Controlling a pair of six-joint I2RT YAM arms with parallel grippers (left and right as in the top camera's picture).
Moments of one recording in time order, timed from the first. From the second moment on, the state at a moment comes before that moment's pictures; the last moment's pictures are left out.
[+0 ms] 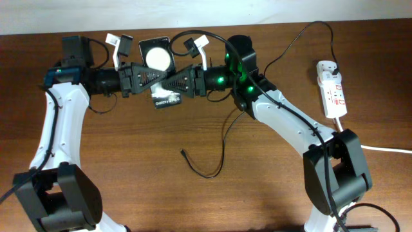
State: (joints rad) left arm 0.11 1.79 1.57 -0.90 1.40 0.34; right arm 0.46 1.91 1.40 0.34 -1.13 0.68
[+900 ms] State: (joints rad) left arm -0.27 1.79 1.27 -0.80 0.06 -0.24; right arm 0.34 1.91 1.40 -1.04 -0.21 0.27
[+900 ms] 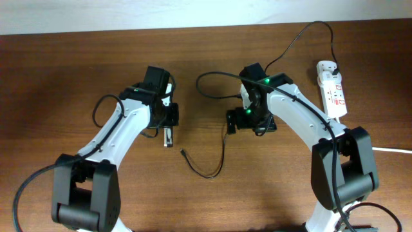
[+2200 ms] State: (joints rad) left arm -0.30 1.78 1.13 -0.68 -0.03 -0.31; right arm 0.34 1.91 1.40 -1.04 -0.13 0.27
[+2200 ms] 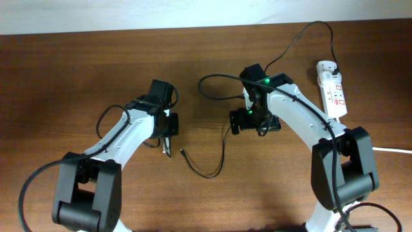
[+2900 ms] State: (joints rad) left arm 0.06 1.78 1.14 -0.51 0.54 -0.31; right arm 0.53 1.75 1.40 -0.99 -0.31 0.18
